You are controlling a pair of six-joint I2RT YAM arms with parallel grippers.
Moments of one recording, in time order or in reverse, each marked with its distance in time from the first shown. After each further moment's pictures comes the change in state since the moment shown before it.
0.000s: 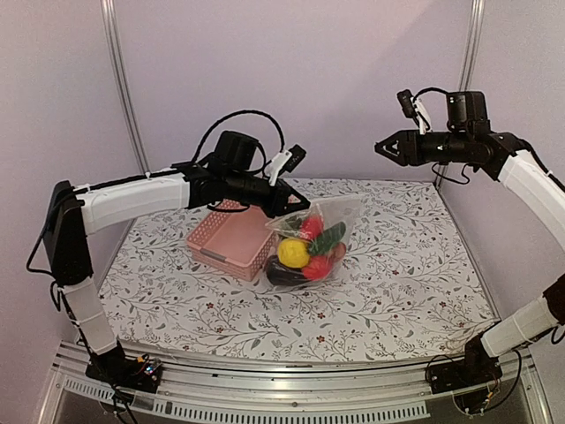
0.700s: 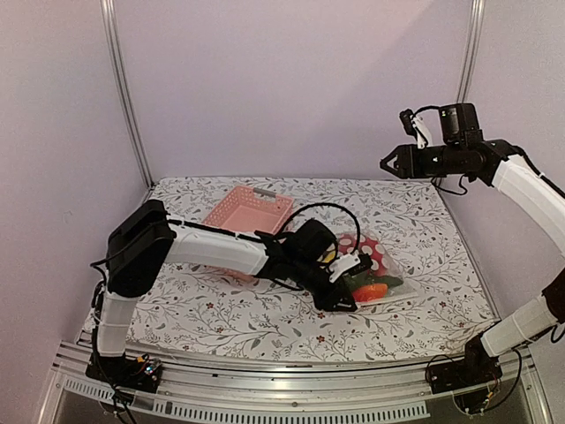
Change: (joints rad) left arm -0.303 0.405 0.076 0.093 0.060 0.051; right arm -0.009 0.024 -0.026 -0.049 0.188 0.085
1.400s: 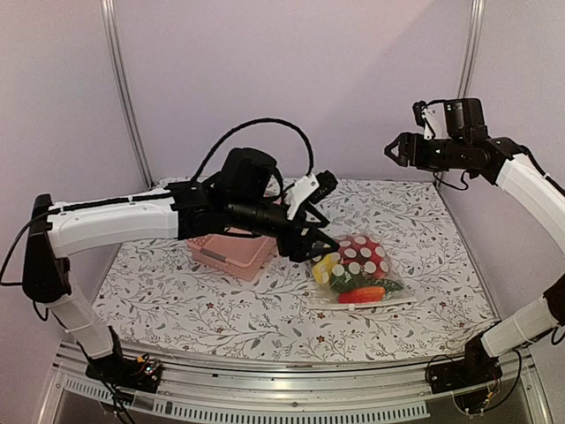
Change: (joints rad) left arm 0.036 -0.491 -0.137 -0.074 -0.163 0.070; right arm 0.000 -0.020 0.012 0.032 0.134 0.129
